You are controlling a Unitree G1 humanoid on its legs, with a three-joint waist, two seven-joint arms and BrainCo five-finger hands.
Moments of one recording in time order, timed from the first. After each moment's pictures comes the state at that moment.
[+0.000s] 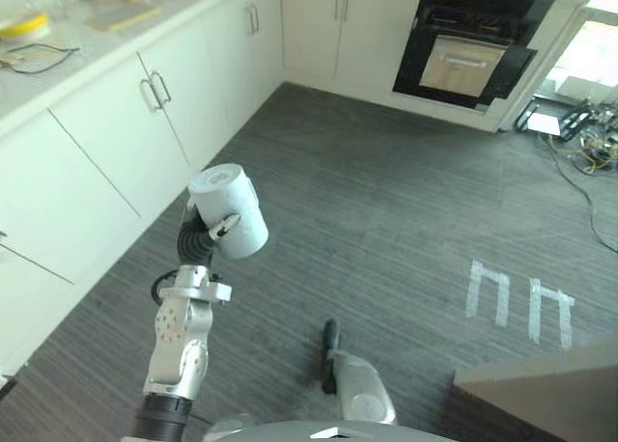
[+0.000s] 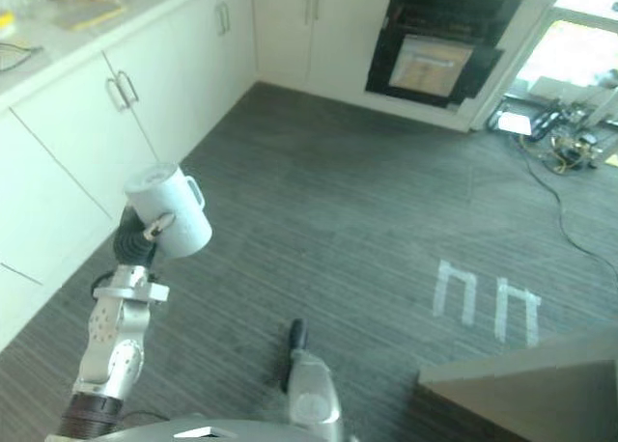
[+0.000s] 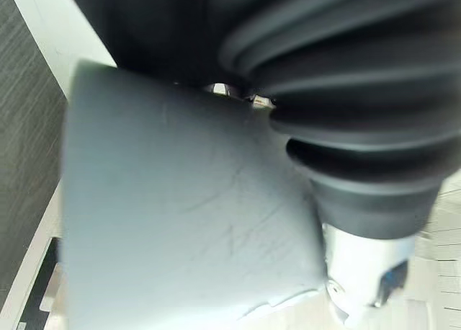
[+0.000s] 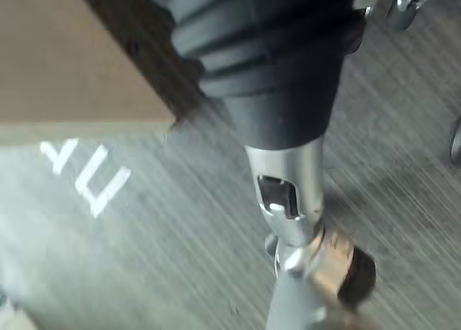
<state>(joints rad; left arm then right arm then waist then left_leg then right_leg) 0.02 0.09 -0.08 -0.05 -0.43 -0.32 -0.10 0.29 -0.05 -0.65 1.11 0.56 0.17 0.15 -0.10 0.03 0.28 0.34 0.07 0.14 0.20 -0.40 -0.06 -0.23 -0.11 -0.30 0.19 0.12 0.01</state>
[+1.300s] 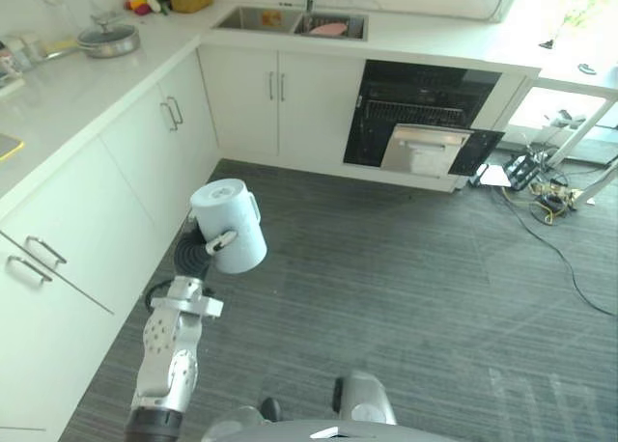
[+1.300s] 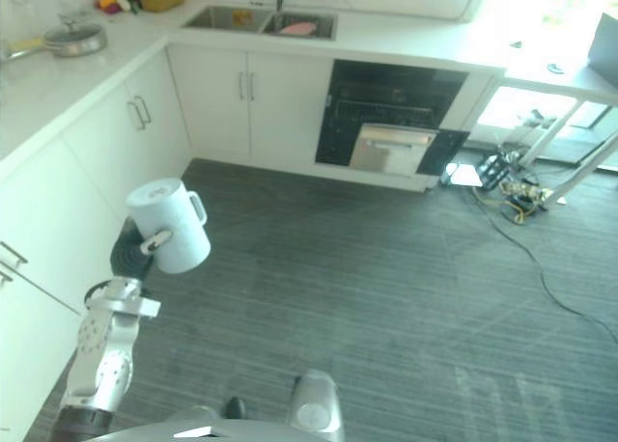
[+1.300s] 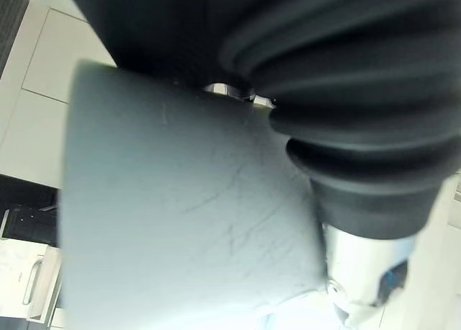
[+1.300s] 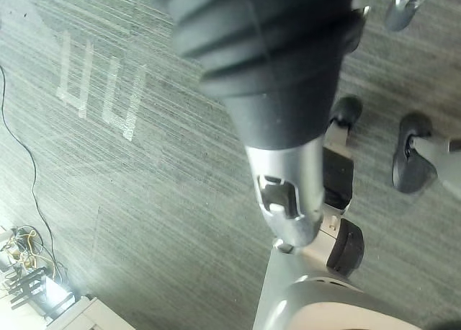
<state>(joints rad) 0.05 0.10 -0.06 -0.06 -0.47 -0.28 -0.22 0.29 0.03 -0.65 1.13 0.57 0.11 0.18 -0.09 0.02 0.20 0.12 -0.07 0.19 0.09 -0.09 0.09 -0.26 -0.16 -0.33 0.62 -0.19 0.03</state>
